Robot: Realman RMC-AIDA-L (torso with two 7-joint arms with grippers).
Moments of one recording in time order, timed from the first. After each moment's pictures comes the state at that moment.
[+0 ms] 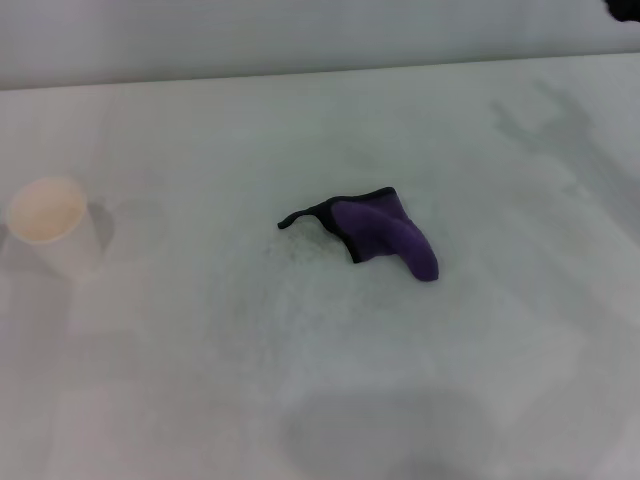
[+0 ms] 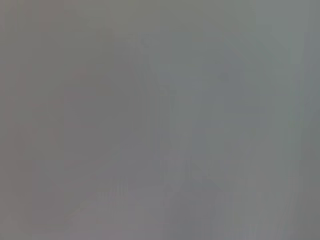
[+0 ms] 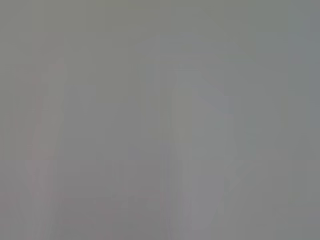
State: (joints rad) left arm -0.34 -2.08 1.15 0.09 -2.86 -1.27 2.80; right arm 0.37 2.01 2.18 0.48 -0.78 1.30 -2.33
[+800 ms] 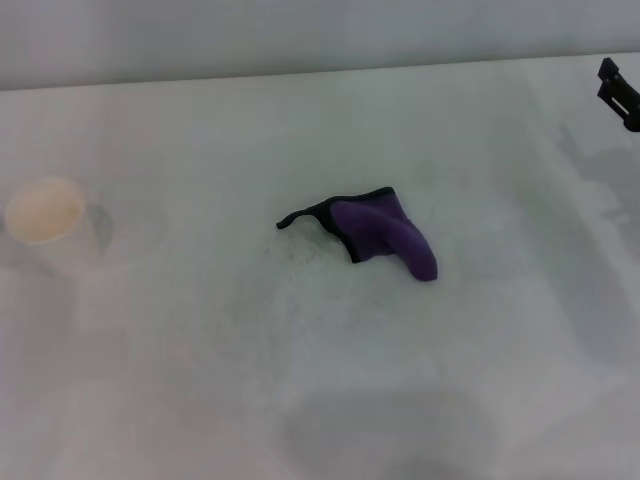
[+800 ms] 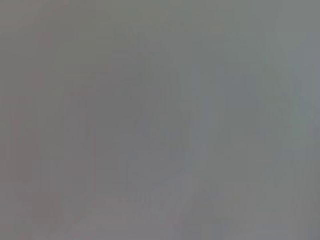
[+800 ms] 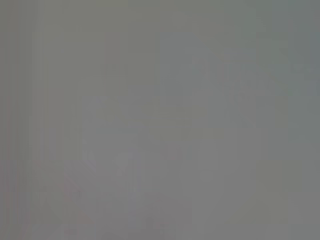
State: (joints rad) left arm -0.36 -2.09 1.15 0.08 -2.92 -1.30 2.69; right arm 0.38 2.02 2.18 0.23 -0.60 1.04 -2.72
